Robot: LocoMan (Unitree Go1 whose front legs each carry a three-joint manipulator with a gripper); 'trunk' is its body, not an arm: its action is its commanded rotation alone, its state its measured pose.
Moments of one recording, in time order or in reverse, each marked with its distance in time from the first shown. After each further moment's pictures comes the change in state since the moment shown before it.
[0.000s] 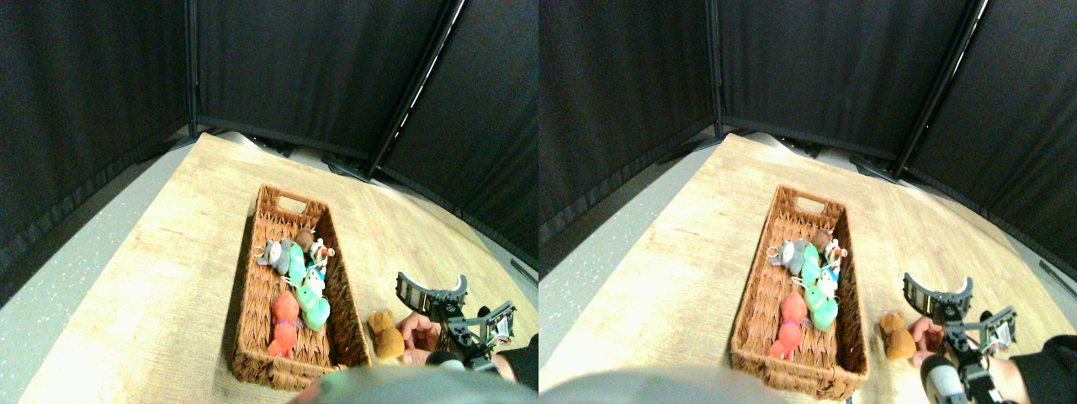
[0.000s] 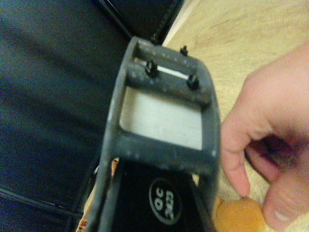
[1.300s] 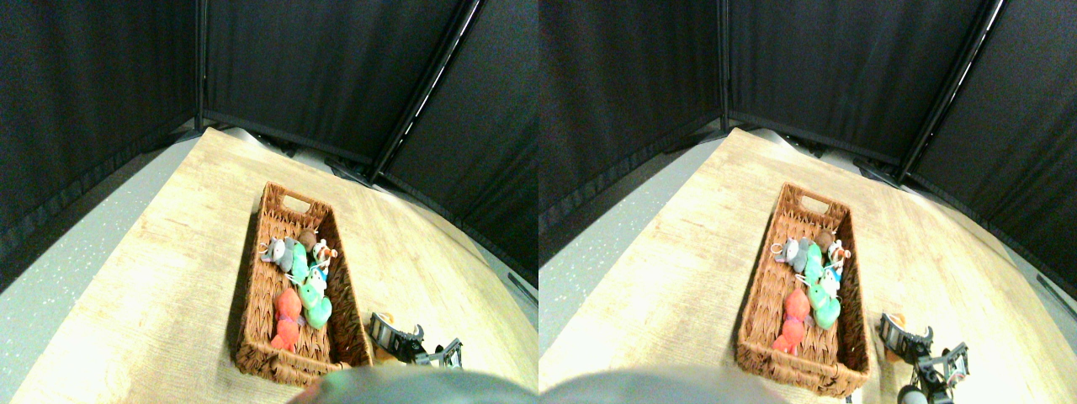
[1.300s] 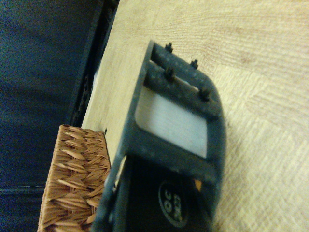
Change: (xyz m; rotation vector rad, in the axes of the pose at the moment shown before) right arm 0.006 -0.083 -0.035 0.187 0.191 -0.276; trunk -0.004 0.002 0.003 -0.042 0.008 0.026
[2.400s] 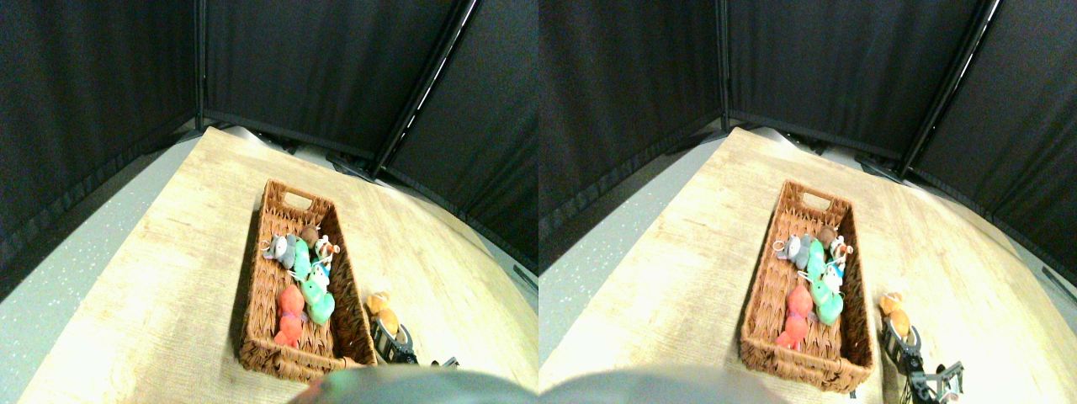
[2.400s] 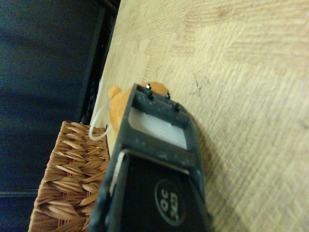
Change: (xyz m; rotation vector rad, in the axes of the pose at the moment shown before) right arm -0.007 -0.024 -0.007 0.032 -0.048 0.065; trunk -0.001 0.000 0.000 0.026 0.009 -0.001
